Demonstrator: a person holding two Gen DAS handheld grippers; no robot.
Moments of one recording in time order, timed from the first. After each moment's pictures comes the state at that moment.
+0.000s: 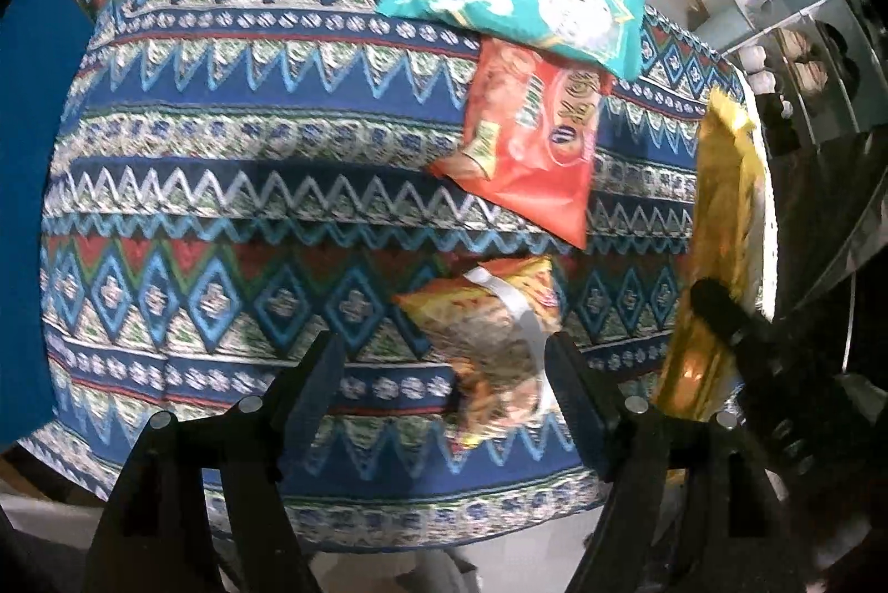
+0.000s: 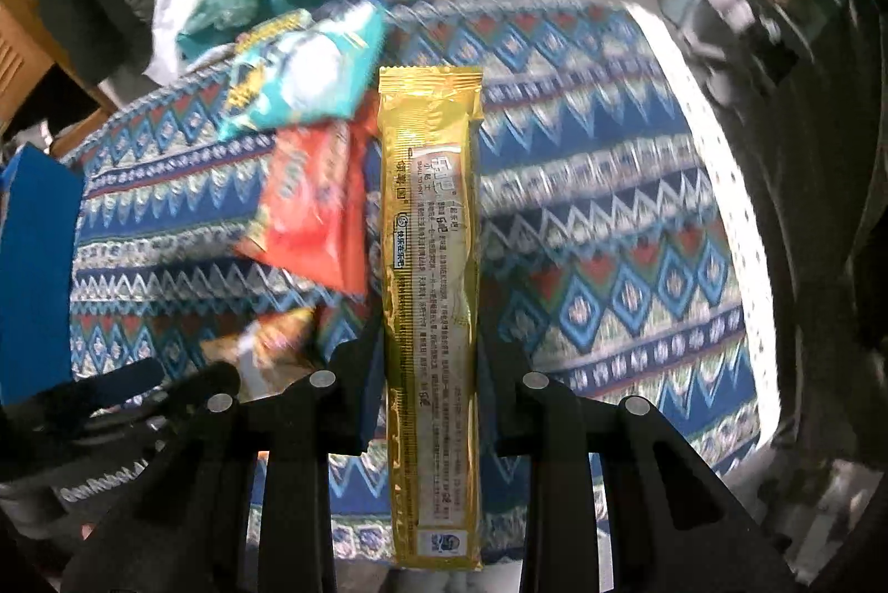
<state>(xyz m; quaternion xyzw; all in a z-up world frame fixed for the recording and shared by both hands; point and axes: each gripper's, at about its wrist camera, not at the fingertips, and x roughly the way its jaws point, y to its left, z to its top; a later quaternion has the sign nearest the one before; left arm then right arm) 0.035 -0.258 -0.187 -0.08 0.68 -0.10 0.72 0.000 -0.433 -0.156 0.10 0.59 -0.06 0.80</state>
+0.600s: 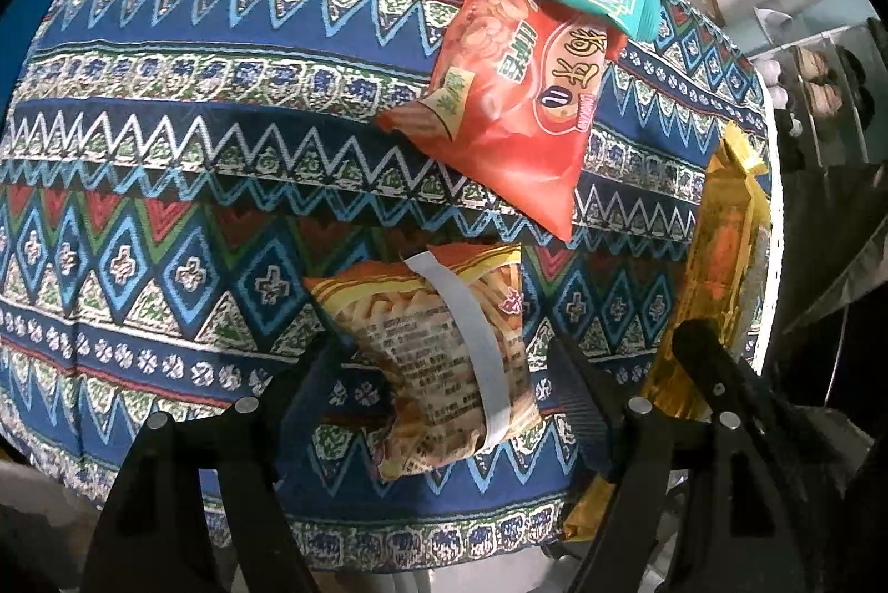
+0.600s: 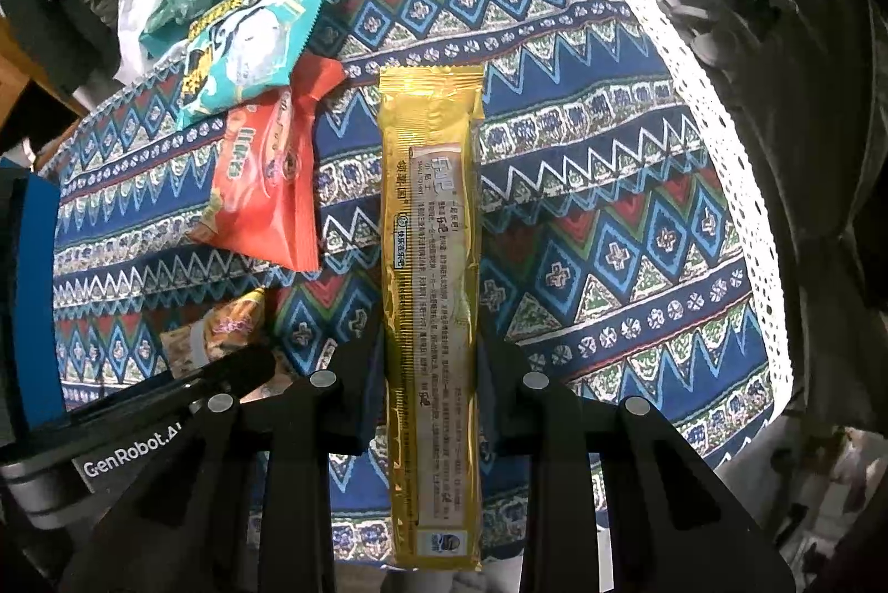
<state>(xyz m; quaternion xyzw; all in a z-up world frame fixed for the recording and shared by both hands) 0.038 -0.287 -0.221 -0.11 0.70 -0.08 0.70 -0.007 -0.450 -0.178 0.11 0.60 -0.08 0.79</state>
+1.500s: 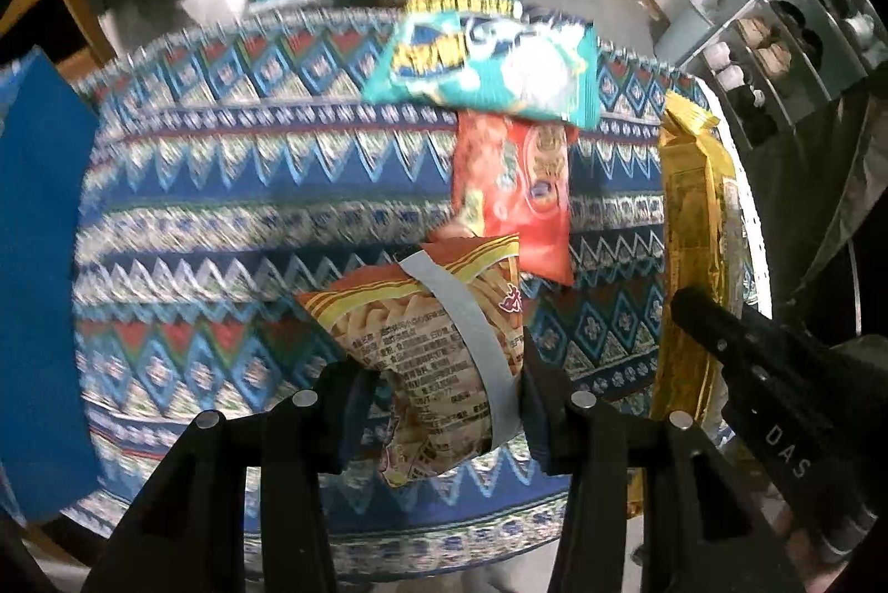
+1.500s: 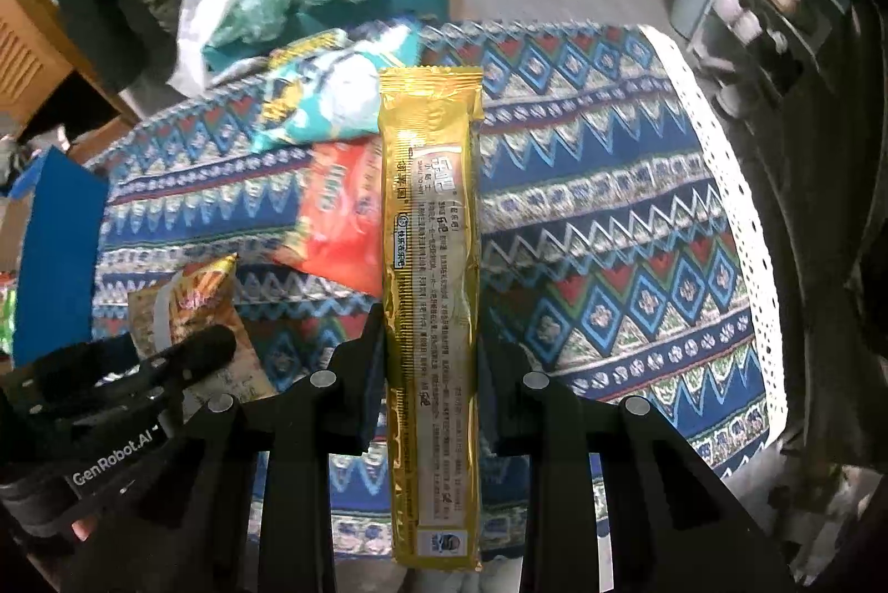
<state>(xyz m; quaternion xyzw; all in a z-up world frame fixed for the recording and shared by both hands) 0.040 -0.248 -0.152 -0.01 0.61 -0.13 0.78 0.000 -0.410 -0.134 0.09 0.56 -0.03 0.82</state>
